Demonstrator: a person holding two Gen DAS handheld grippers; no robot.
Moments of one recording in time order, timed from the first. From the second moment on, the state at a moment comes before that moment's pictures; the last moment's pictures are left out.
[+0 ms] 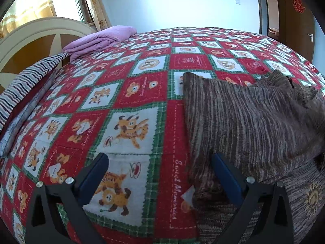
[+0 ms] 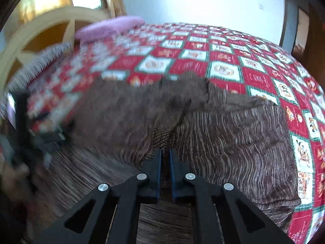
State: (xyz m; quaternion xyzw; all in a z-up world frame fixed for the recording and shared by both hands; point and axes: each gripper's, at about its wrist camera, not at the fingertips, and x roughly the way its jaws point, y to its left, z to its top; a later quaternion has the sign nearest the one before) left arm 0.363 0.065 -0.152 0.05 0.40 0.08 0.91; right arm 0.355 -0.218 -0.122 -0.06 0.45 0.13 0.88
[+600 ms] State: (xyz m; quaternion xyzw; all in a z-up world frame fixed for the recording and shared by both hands) left arm 0.364 0.063 -0.154 0.05 0.41 0.08 0.91; right arm 0.442 -0.211 -0.125 -0.07 0.47 0.11 0.87
